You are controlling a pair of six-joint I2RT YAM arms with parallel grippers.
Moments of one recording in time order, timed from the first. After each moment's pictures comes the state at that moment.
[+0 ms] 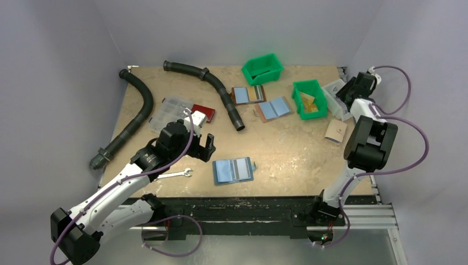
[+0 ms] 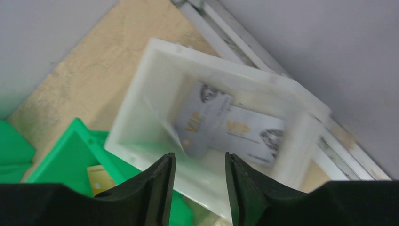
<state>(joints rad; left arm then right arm) -0.65 0.89 0.74 -0.40 -0.03 -0.15 -0.34 1.90 1.39 -0.06 0.07 0.44</state>
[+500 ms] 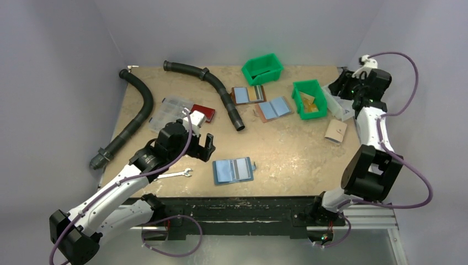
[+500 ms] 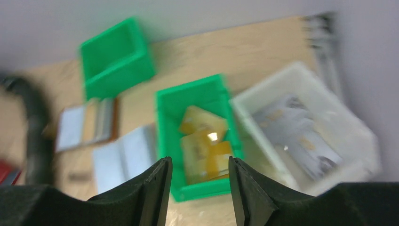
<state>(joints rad) -0.65 0.88 0.74 -0.40 -0.03 -0.15 -0.37 1.54 1.24 -0.11 -0.30 0.17</state>
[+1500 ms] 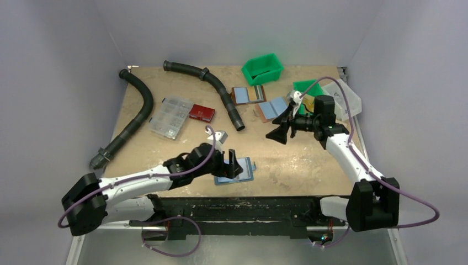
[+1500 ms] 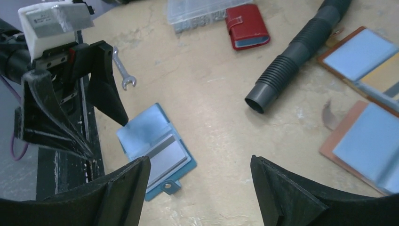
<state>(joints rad) -0.92 1.08 0.54 -0.01 0.01 -0.72 0.08 1.23 0.85 -0.19 -1.05 -0.24</state>
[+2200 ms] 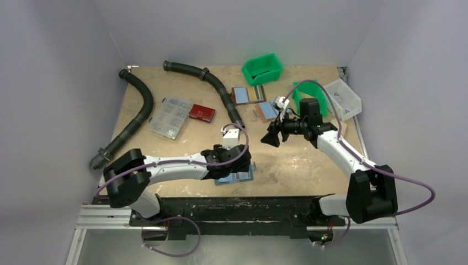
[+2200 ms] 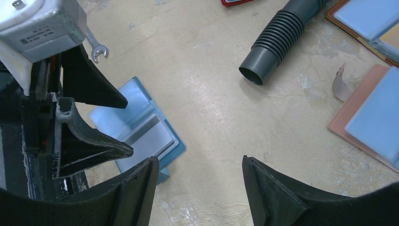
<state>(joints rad) -1.13 1.52 0.88 -0.31 -0.51 -0.94 0.24 1.32 0.85 -0.24 -0.82 -0.29</state>
